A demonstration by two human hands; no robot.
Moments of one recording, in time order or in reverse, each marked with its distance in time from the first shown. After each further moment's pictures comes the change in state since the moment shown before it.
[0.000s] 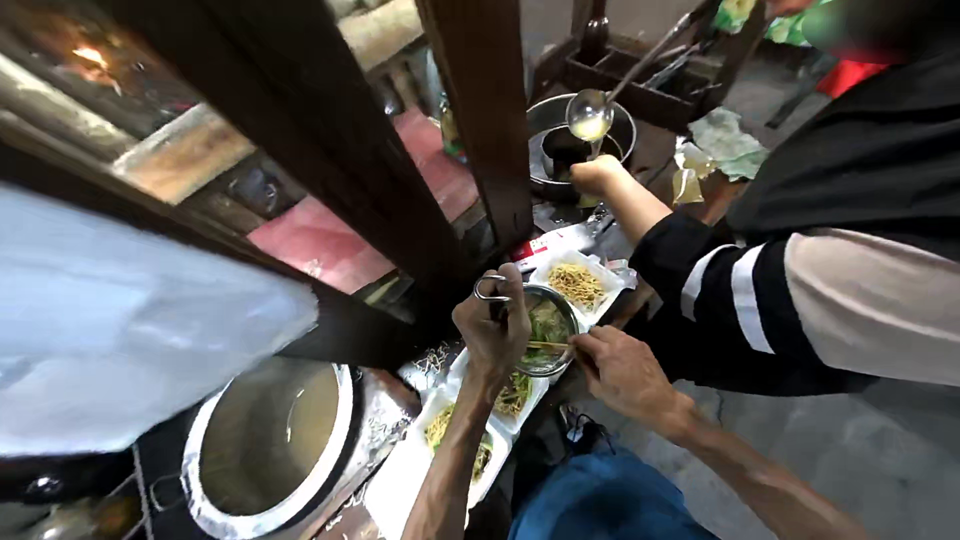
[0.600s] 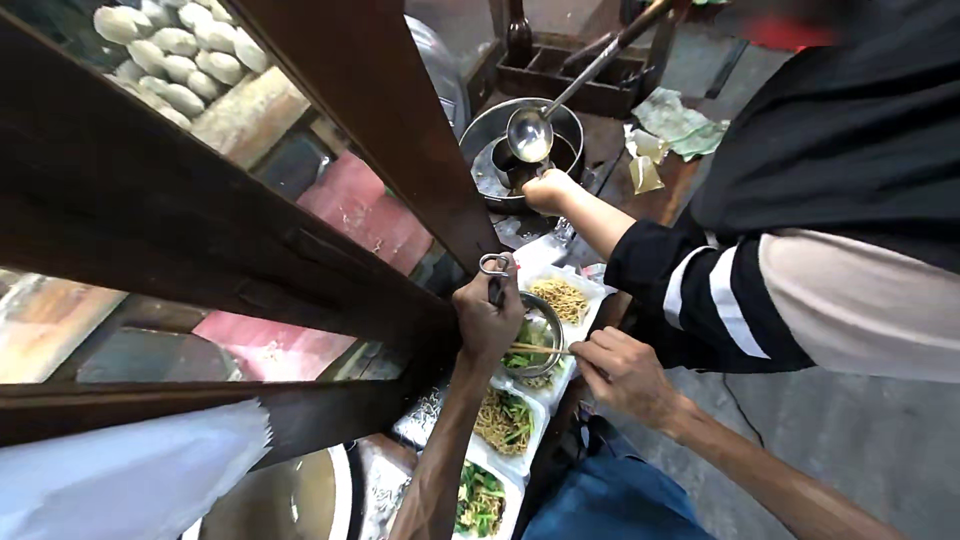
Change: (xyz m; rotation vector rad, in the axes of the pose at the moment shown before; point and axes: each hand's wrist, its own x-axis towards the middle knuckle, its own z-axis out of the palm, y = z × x) left_hand 0.044 -0.045 0.065 0.021 -0.305 -0.010; right_hand 0.028 0.061 0.032 0.005 0.566 -0.214
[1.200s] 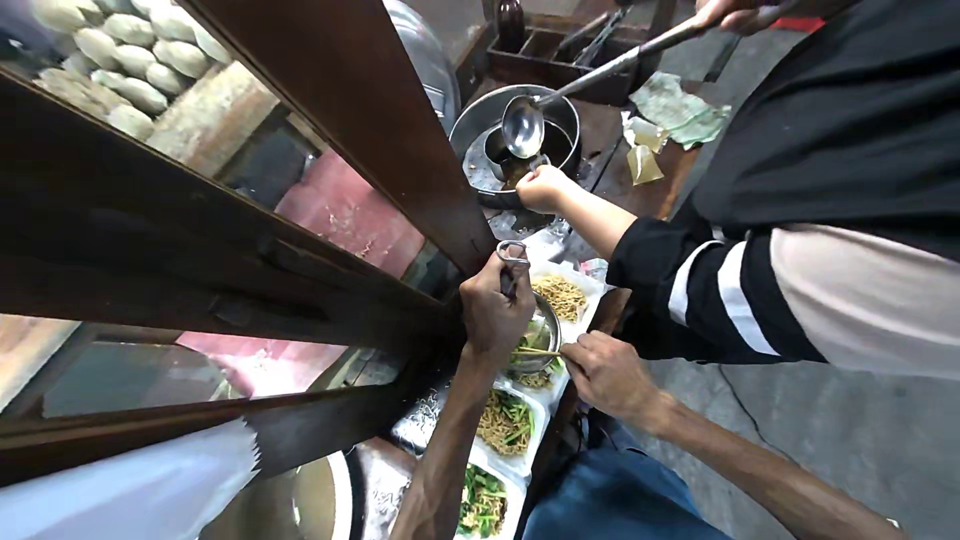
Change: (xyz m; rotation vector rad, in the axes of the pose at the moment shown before) left_hand 0.009 0.001 0.013 0.122 -0.080 0.025; right_hand 0.009 -0.010 0.011 0.002 -0.164 0.136
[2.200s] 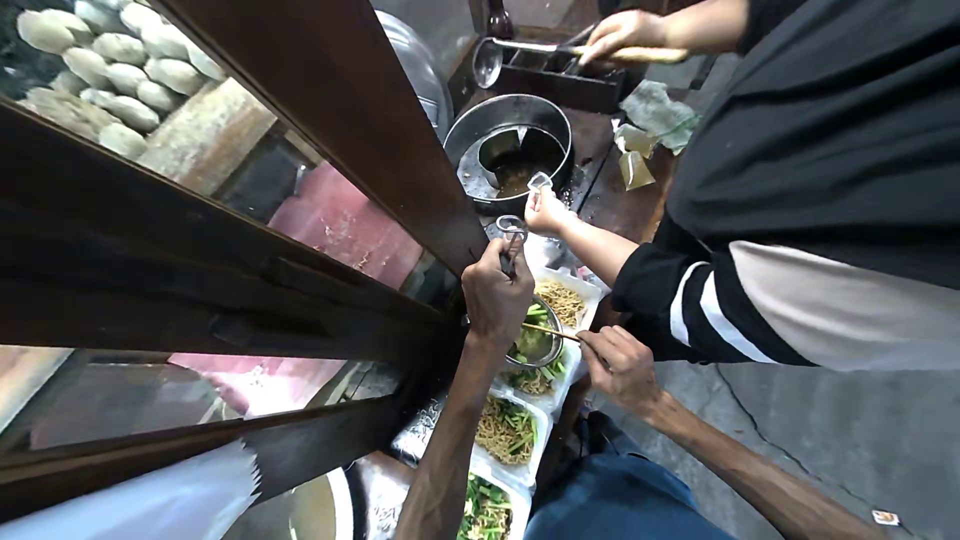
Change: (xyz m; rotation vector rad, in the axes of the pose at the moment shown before) left_hand 0.024 -0.005 0.010 0.119 -0.087 -0.131; right_hand -0.010 0.037 0.031 -0.044 0.354 0.067
